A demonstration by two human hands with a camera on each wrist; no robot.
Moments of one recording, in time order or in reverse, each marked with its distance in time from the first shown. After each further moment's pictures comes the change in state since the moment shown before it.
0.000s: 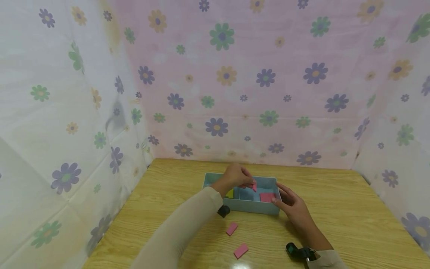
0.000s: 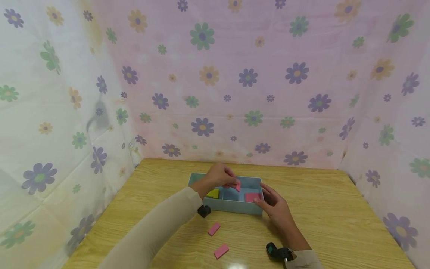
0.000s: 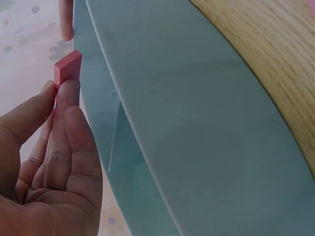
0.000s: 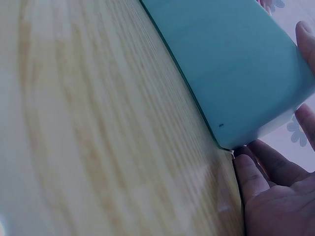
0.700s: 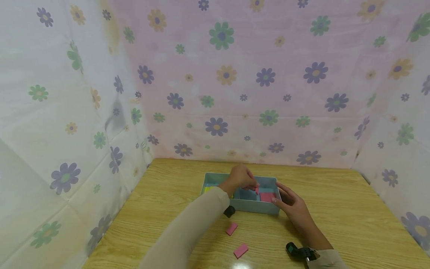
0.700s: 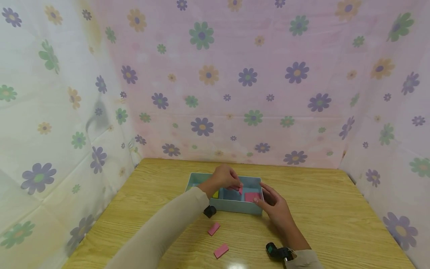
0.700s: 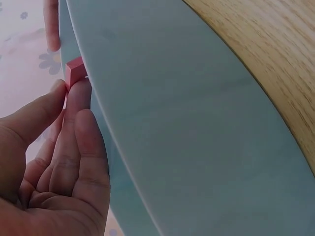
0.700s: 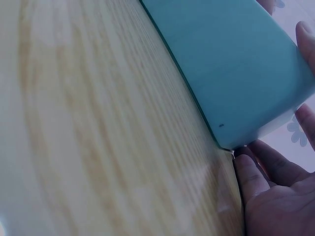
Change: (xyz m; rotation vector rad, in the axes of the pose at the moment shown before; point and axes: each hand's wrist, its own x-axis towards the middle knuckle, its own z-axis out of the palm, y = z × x) left_hand -0.001 0.010 0.018 0.139 0.026 -0.008; right_hand 0.001 0.005 -0.001 0.030 -0.011 -0.007
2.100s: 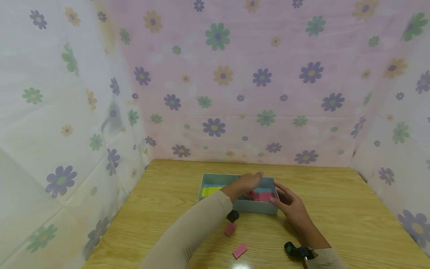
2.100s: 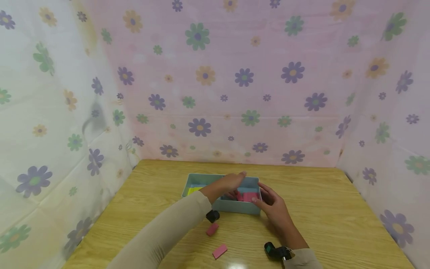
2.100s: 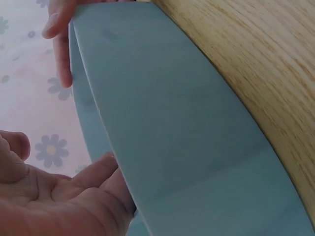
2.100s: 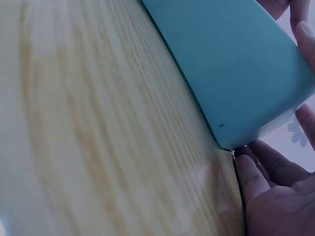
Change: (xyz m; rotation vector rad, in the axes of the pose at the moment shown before) left_hand -0.001 0.008 0.023 0.008 -0.156 -0.196; right_hand -0.001 -0.002 -0.001 -0.017 -0.006 -0.015
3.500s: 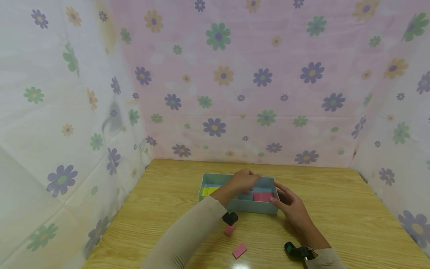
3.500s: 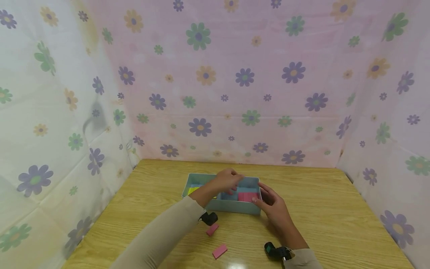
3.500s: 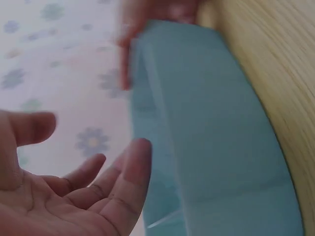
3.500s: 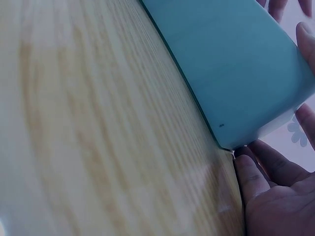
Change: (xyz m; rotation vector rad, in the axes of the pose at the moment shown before) left_hand -0.014 -0.007 -0.014 -0.100 0.063 0.139; right_hand 0.002 0.002 0.001 0.026 0.005 0.010
